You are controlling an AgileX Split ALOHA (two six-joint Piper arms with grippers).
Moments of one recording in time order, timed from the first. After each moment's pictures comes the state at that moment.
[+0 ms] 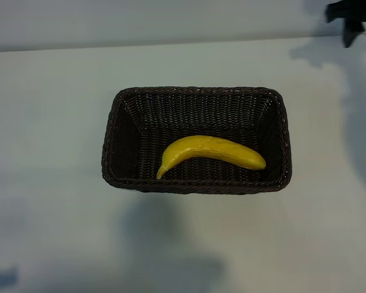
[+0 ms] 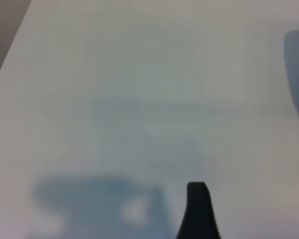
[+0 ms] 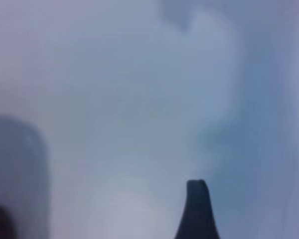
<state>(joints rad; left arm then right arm) 0.08 -0.01 -0.50 0.01 1.05 -0.02 0.05 2.08 -1.92 0.00 1.22 0.01</state>
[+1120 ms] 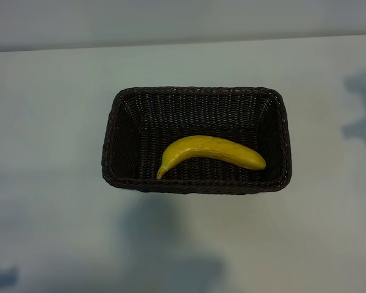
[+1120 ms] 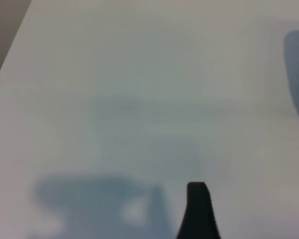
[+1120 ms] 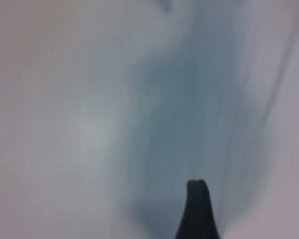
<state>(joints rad) 0.08 -0.01 -0.50 0.01 1.05 -0.01 -0.04 1.43 -1.10 -0.11 1.22 -0.01</state>
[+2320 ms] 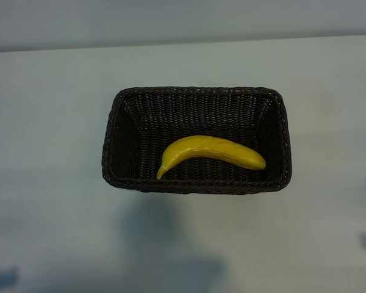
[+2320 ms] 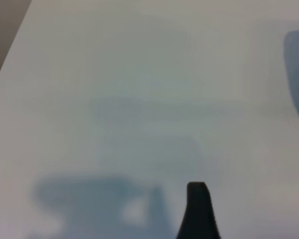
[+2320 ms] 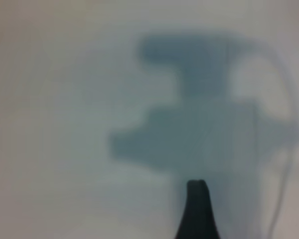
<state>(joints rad) 0.08 -0.01 -0.50 0.01 1.05 -0.01 -0.04 0.39 -0.49 -0.06 1.08 0.01</state>
